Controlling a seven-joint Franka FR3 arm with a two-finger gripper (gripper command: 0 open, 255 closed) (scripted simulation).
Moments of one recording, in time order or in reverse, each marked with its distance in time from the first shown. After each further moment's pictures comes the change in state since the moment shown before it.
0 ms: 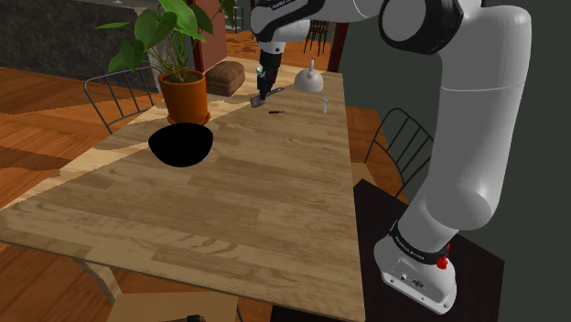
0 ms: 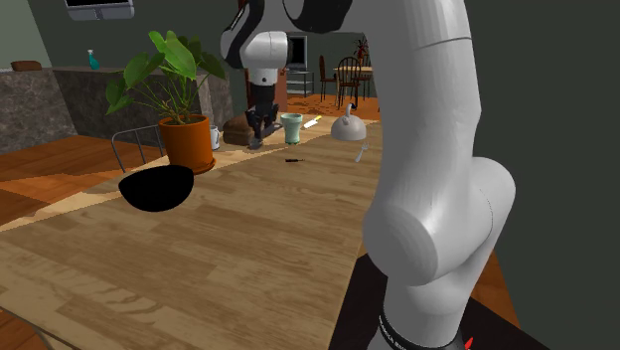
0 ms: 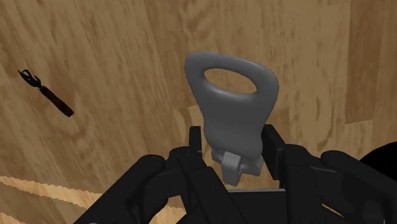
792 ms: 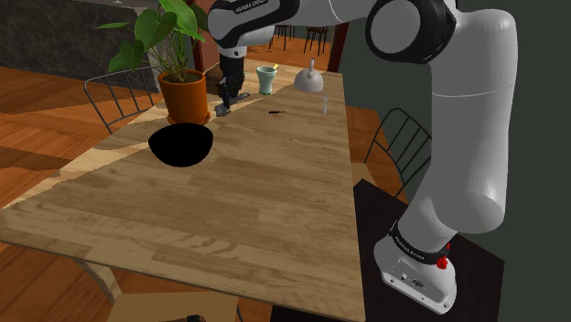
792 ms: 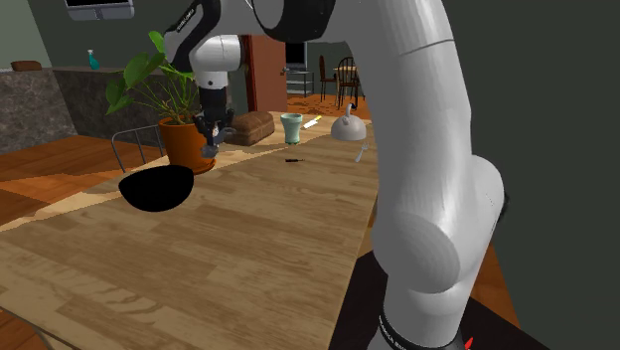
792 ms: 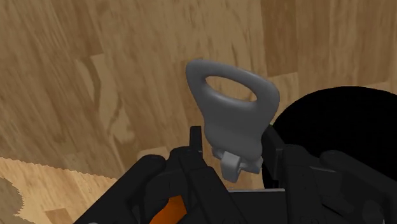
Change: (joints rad) arm 0.163 0.066 0.062 0.100 -0.038 -0.019 0.245
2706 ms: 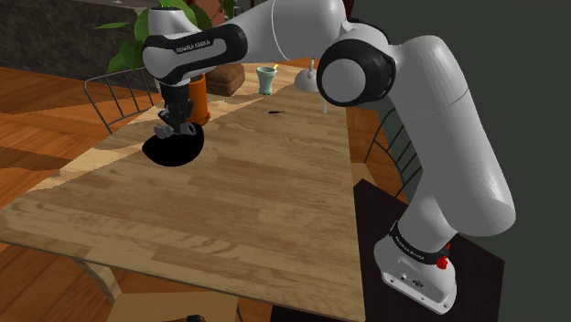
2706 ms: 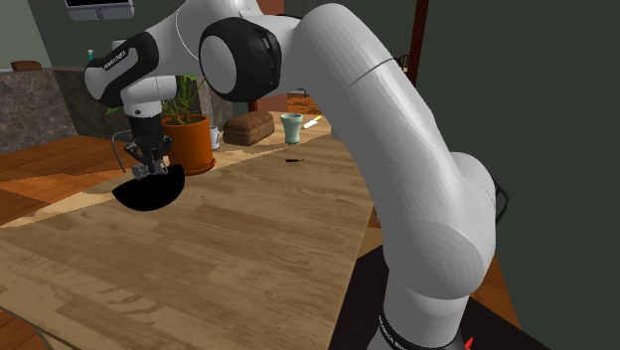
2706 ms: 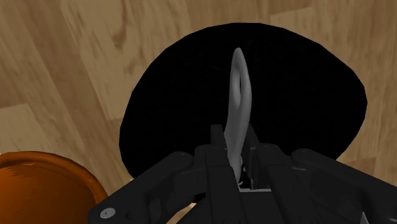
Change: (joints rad) arm 0.172 0.307 0.059 0.343 -0.024 -0.011 0.259
